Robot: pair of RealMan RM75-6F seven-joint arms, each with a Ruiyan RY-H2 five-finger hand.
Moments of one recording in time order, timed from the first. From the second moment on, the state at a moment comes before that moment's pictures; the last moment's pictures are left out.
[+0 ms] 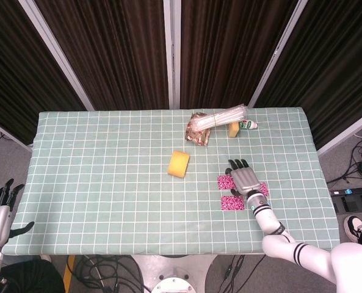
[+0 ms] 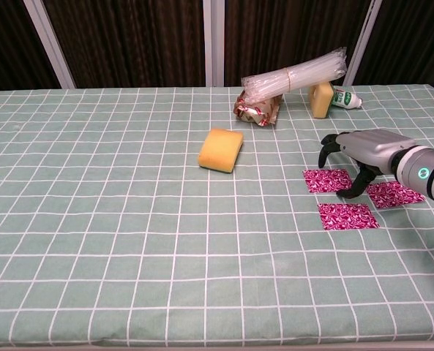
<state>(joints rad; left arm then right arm) -0.03 -1.21 -0.05 -1.57 1.38 1.46 0.06 0.70 -1.73 0.15 -1.08 -1.00 0.77 -0.40</state>
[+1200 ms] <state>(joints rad) -0.03 -1.21 -0.05 -1.57 1.38 1.46 0.06 0.67 -1.66 0.15 -1.19 -1.05 0.85 -0.36</state>
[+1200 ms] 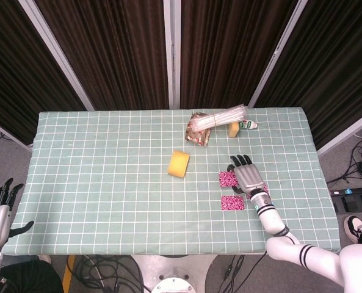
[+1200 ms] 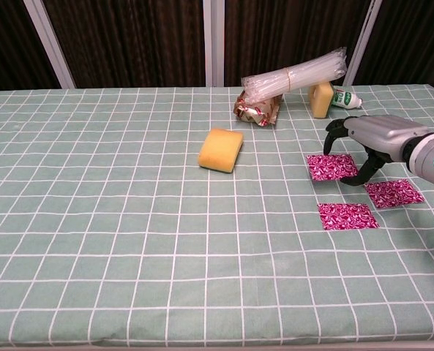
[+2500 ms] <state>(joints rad) -0.03 -1.22 -0.05 -1.56 1.39 1.46 0.06 0.56 -1.58 0.04 -1.43 -1.03 0.92 -0.43</state>
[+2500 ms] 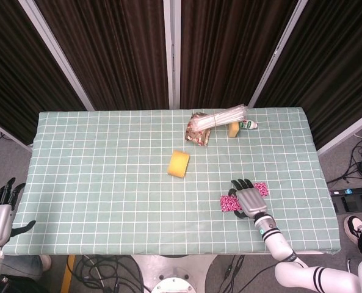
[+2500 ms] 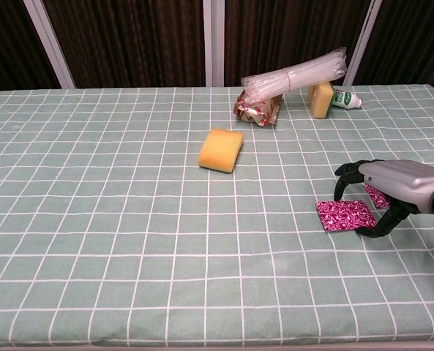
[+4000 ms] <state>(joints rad) -0.03 -1.21 -0.05 -1.58 1.38 1.46 0.08 0.55 -1.55 0.06 -1.23 -1.03 0.88 -0.37</state>
